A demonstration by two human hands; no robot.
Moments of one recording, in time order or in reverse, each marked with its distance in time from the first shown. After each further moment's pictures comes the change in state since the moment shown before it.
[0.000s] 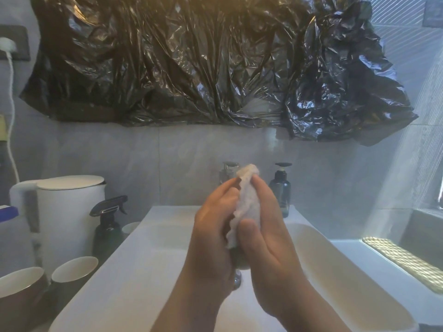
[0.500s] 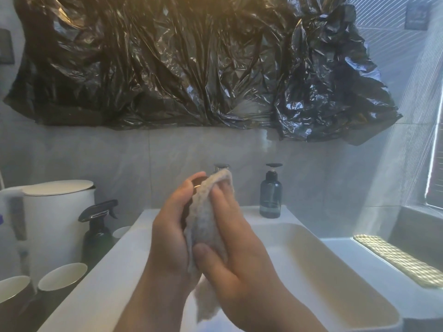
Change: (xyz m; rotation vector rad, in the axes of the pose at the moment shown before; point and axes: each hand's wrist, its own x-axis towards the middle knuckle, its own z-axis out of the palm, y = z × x) left_hand 0.004 0.020 -0.013 -0.190 0.150 -0.057; right_hand -0.003 -0.013 0.007 -0.145 -0.205 -0.124
